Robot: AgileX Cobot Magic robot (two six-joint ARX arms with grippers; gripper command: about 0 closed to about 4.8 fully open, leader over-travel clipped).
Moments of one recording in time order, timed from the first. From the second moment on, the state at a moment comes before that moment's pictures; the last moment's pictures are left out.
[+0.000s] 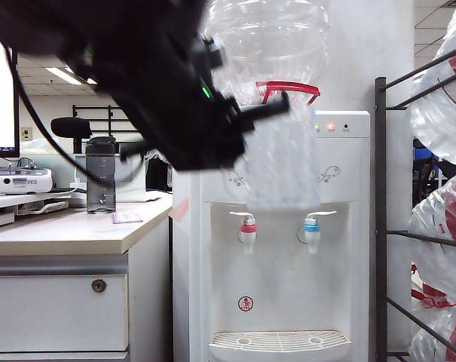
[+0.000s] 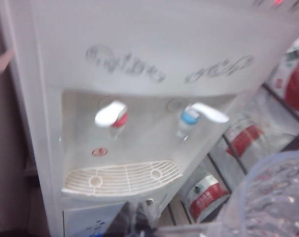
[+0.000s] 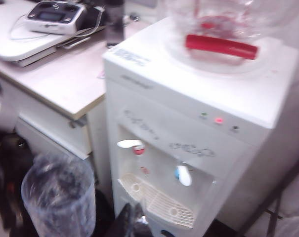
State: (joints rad) left arm -0.90 1.69 0.81 0.54 -0.53 -0.40; right arm 0.20 0.82 0.95 -0.43 -0.35 -0.15
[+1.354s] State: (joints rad) left arm -0.93 2.14 1.13 0.54 -0.61 -0.39; right arm 0.20 0.83 0.95 -0.40 -0.36 -0.15
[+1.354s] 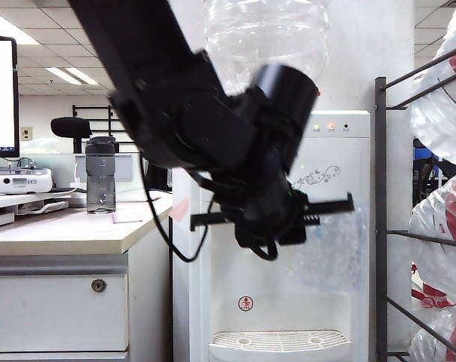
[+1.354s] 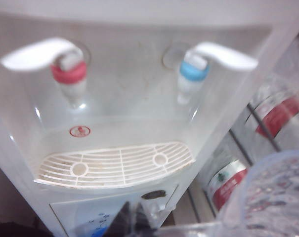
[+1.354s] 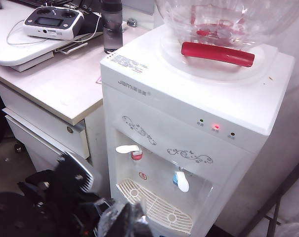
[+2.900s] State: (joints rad) left arm -0.84 2.30 1.39 0.29 -0.56 -0.37; right arm 0.20 1.12 0.95 -0.29 -0.36 -0.15
